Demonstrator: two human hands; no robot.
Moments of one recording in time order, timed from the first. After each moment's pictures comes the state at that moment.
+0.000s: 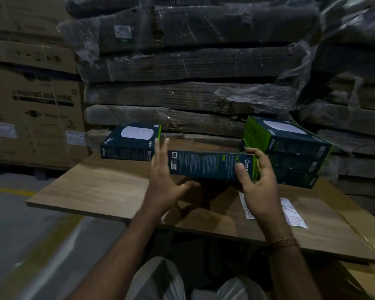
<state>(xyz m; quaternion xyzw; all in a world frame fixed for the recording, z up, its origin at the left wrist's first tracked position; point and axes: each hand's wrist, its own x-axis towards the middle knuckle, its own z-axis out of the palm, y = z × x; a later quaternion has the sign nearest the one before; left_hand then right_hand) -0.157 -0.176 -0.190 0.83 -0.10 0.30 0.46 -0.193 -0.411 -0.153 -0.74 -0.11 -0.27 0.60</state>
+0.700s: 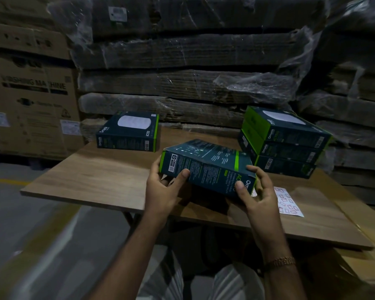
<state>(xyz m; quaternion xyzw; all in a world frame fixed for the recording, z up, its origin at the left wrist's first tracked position) -0.181 -0.194 -0.223 0.61 -0.03 0.20 0.77 -0.216 -0.419 -0.209 -0.65 -0.11 -0.22 0.72</state>
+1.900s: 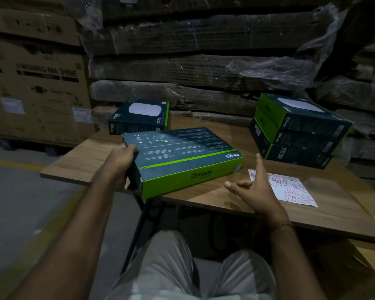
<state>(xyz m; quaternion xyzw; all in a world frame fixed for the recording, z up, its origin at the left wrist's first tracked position) -0.152 -0.068 -0.192 0.67 0.20 0.11 0.71 -0.158 -0.437 -0.242 -0.87 -0.06 -0.12 0.48</state>
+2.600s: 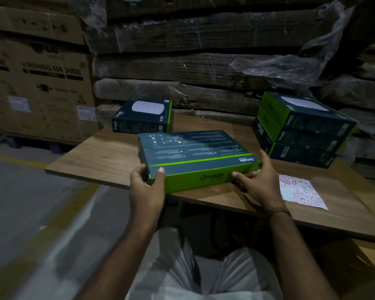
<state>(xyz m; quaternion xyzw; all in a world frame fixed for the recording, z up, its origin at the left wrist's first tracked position) -0.214 -0.150 -0.254 0.63 0.19 0.27 0.70 -0.129 -0.440 -0.242 -0.87 0.02 -0.21 0.45</state>
